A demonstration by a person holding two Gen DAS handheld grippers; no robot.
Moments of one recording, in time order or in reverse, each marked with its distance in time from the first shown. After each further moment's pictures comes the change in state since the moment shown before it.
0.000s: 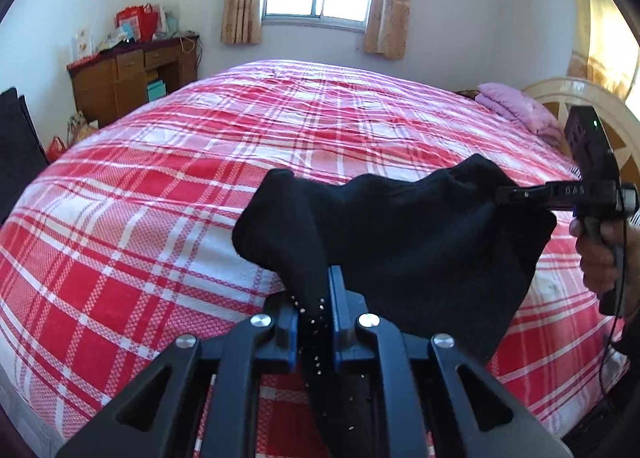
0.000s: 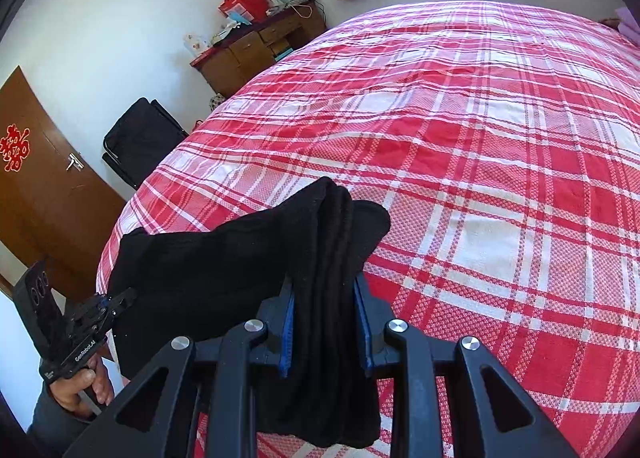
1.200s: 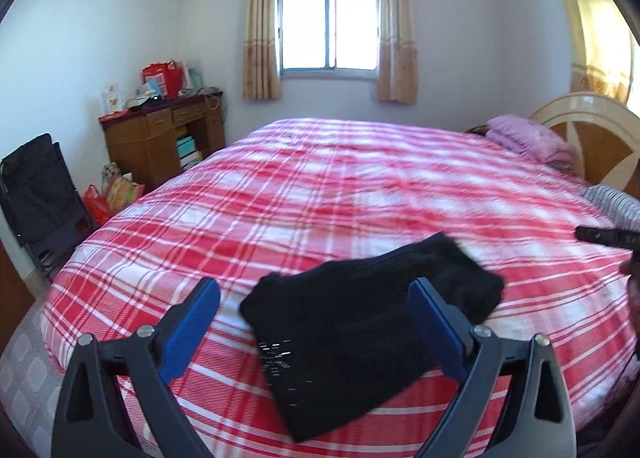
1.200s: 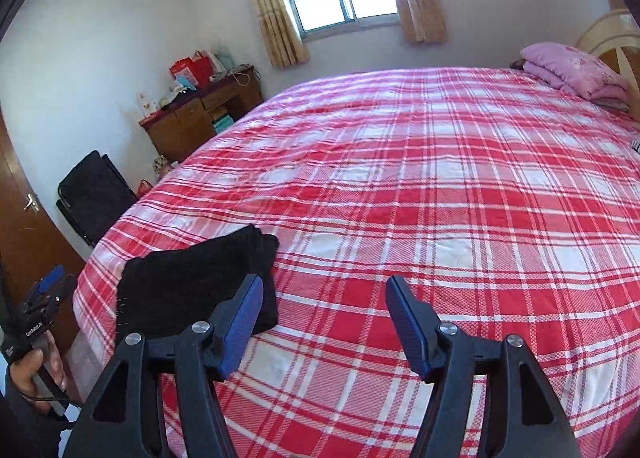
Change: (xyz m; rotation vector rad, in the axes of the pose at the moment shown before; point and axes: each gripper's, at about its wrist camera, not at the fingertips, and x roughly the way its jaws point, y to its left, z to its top) left arm -0.095 -0.057 0.032 0.018 -0.189 0.114; right arm -0.188 -0.018 -0.059 0.029 -0.260 -0.261
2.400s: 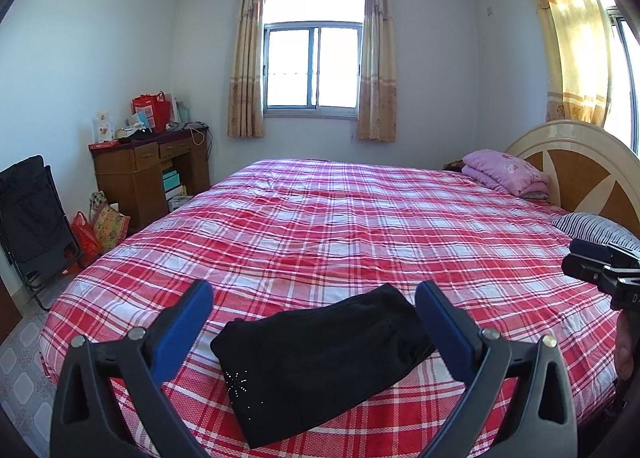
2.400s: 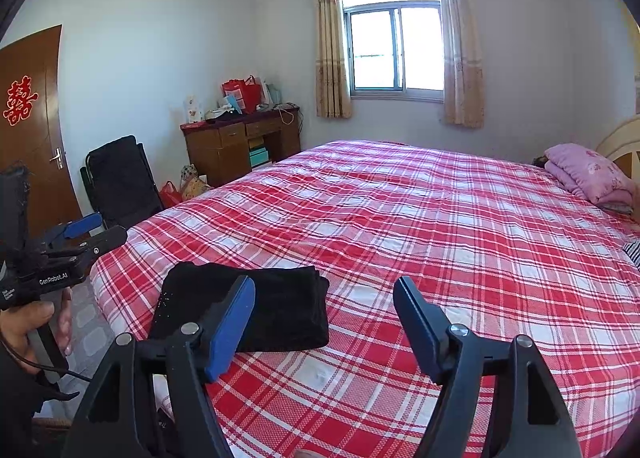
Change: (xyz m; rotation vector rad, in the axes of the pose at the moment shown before) left arm -0.049 -0.036 0.029 0.002 -0.126 -0.046; right arm -0.089 0.084 -0.007 -0.240 -0.194 0.008
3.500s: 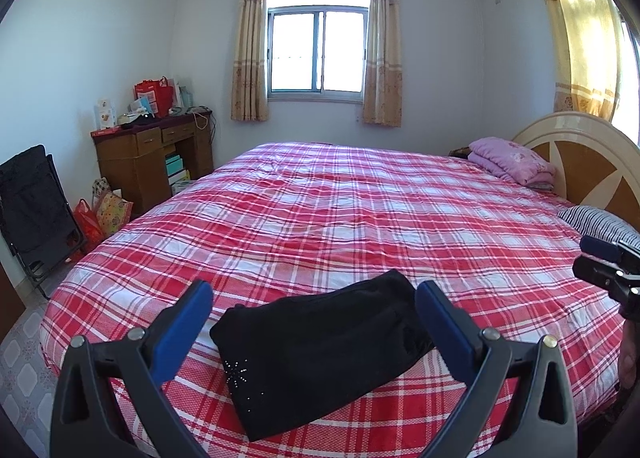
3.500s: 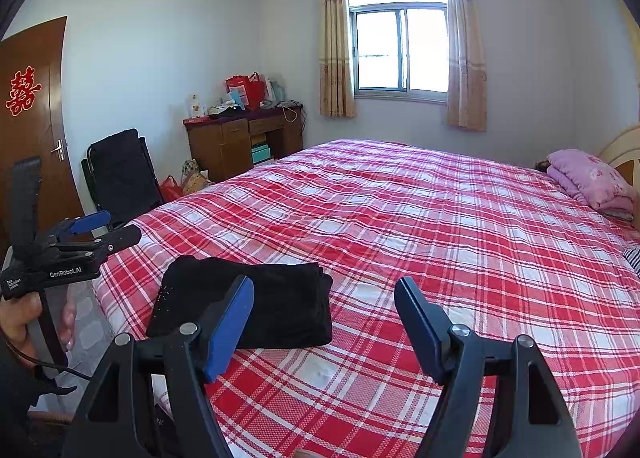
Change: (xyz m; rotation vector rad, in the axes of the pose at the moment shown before) left arm 0.015 0.000 -0.003 -0.002 0.067 0.022; right arm 0.005 0.006 -0.005 -0.024 0.004 0.002
